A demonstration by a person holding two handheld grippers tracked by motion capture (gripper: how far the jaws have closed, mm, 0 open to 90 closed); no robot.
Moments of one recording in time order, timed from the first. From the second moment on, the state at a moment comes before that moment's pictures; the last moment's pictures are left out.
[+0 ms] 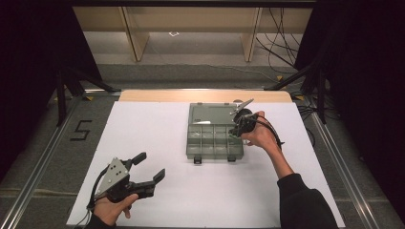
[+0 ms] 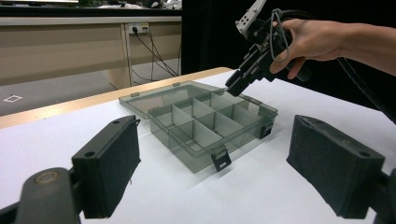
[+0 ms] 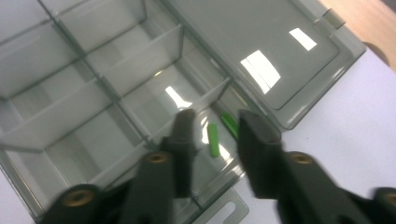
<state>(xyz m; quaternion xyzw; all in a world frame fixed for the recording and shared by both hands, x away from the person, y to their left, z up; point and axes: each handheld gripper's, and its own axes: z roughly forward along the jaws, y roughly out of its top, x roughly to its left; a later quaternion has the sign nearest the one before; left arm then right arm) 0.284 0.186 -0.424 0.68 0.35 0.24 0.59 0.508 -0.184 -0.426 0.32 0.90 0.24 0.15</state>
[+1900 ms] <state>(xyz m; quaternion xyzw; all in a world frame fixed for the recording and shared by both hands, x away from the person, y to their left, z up) 0.283 0.185 -0.423 0.69 0.35 0.24 0.59 0.362 -0.187 -0.404 0.31 0.80 0.49 0.13</state>
